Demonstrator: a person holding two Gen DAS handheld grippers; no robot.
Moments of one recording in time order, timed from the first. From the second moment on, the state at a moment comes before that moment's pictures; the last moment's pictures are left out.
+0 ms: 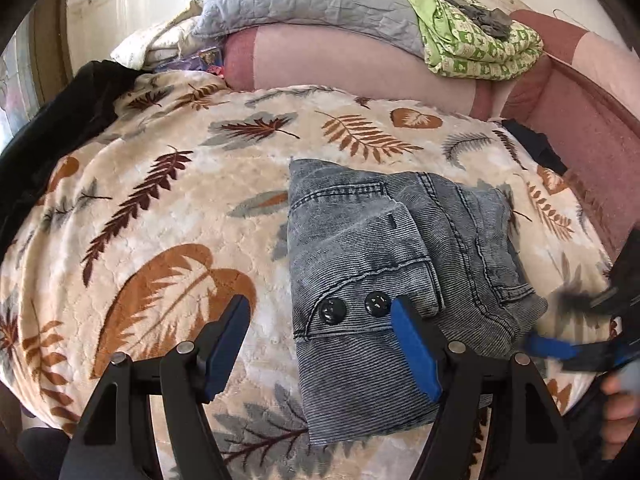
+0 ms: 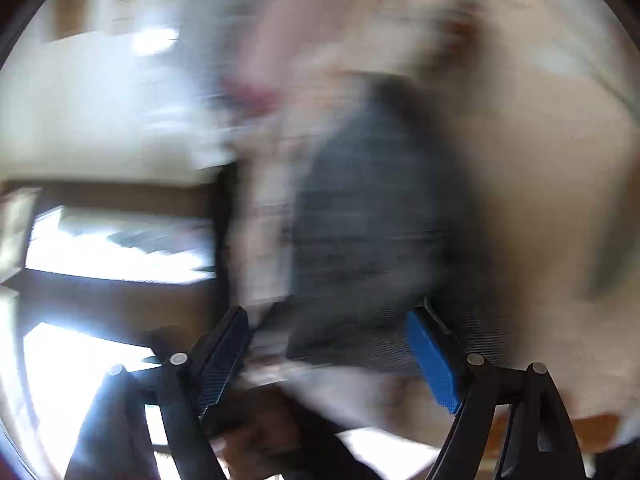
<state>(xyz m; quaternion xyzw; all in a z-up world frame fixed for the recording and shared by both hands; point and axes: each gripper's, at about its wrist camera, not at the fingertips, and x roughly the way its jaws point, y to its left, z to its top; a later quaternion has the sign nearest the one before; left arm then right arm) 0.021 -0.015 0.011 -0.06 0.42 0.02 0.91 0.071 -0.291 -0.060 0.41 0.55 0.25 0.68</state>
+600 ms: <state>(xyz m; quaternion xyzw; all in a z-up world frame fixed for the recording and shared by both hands) 0.024 -0.006 -0.005 -0.08 0.42 0.01 0.91 0.079 -0.274 -0.060 0.47 0.57 0.19 0.65</state>
